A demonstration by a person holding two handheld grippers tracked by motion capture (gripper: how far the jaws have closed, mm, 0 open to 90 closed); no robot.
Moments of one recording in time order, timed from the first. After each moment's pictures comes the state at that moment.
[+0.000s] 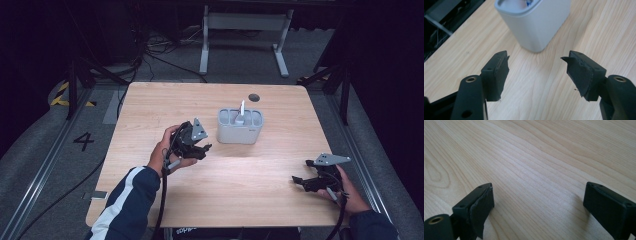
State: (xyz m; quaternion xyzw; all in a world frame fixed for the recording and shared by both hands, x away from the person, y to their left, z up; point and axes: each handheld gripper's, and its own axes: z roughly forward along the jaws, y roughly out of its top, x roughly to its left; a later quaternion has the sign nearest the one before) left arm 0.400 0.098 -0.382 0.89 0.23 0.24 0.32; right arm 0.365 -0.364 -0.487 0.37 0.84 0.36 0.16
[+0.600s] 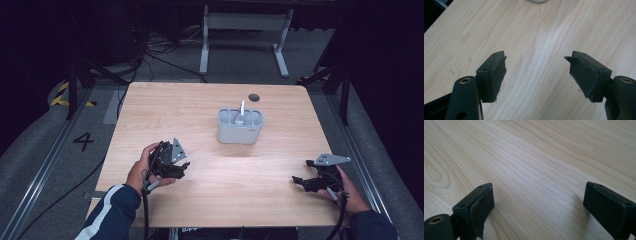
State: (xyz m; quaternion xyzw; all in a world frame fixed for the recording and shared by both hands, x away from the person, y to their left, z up) left arm 0.360 0.150 -0.420 0.90 0.25 0.25 0.27; right arm 0.365 -0.365 -0.487 0.37 0.84 0.36 0.16
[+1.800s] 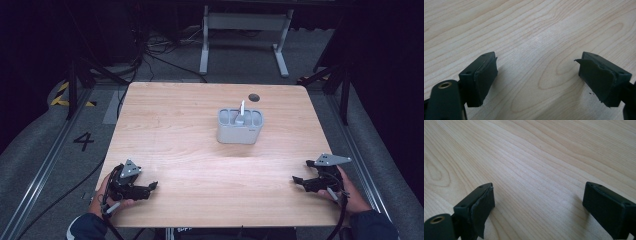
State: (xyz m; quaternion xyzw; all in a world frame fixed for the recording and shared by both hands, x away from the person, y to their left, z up) left arm 0.325 0.258 -0.482 0.83 0.41 0.16 0.34; right arm 0.364 -0.365 -0.487 0.37 0.84 0.37 0.16
